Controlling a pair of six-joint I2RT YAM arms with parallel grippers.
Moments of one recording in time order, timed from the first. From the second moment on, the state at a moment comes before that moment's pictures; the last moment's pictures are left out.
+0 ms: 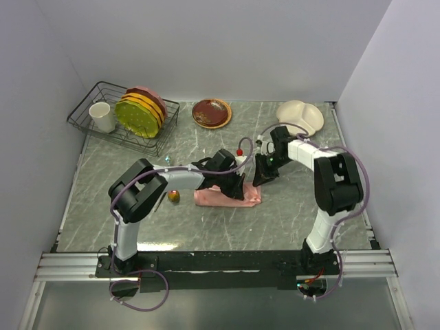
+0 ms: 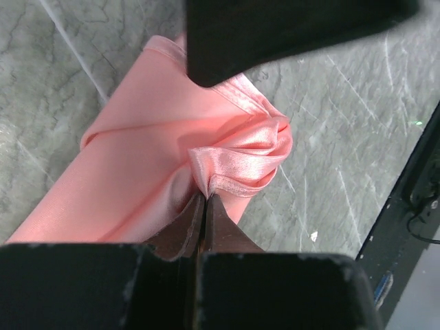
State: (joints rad) left arm -0.84 1.96 1.17 -0.03 0.44 -0.29; right arm 0.22 1.86 1.18 -0.70 -0.56 0.07
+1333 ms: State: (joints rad) left arm -0.73 2.05 1.21 0.00 0.68 -0.39; right arm 0.43 1.54 0.83 -0.25 -0.30 -0.20
